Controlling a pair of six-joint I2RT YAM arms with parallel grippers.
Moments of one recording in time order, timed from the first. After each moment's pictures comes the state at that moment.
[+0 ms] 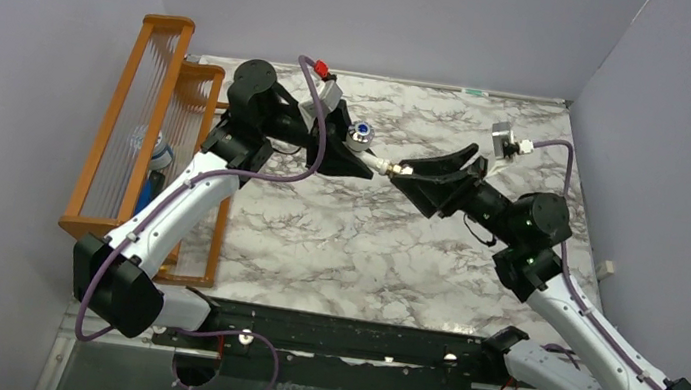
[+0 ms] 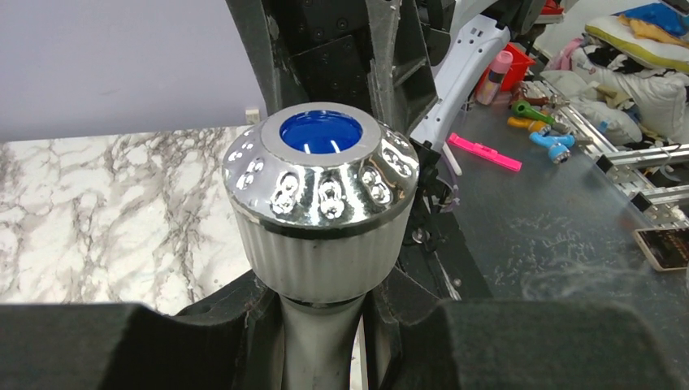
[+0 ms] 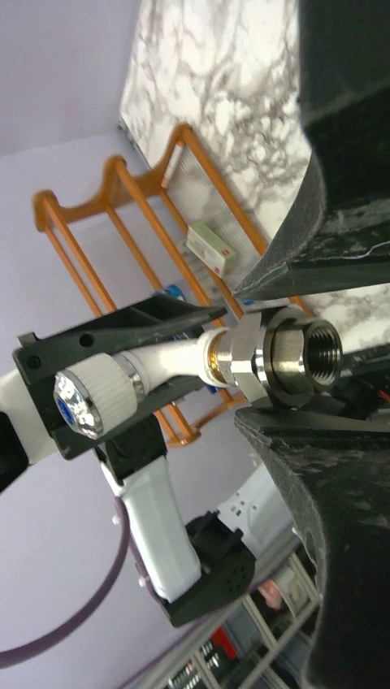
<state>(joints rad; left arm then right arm) -0.46 1.32 1.27 0.20 1.34 -0.18 0.59 0.90 0.78 0.51 -0.53 0.65</state>
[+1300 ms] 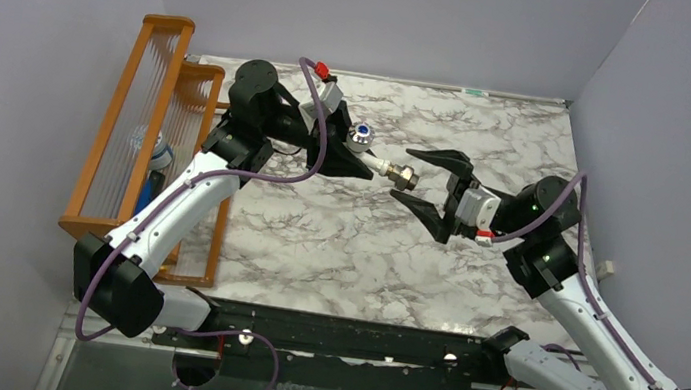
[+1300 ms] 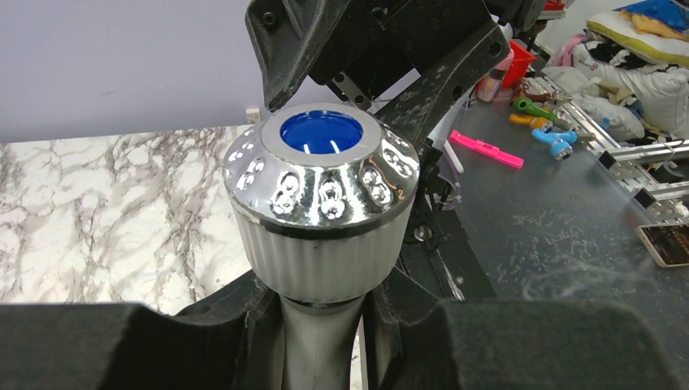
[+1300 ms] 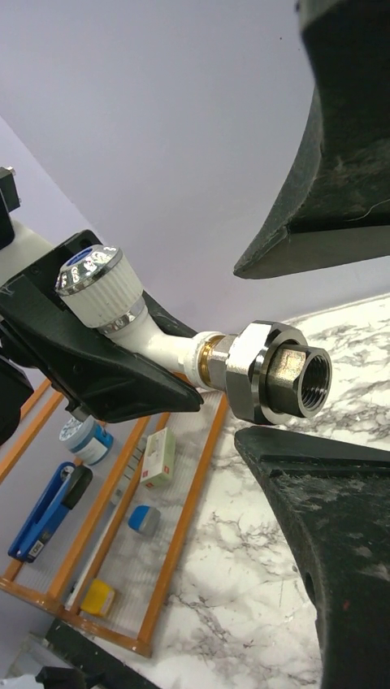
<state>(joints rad) -0.46 1.33 1.27 0.19 1.34 -0.15 0.58 0.89 0.91 0.23 -0.83 -0.66</state>
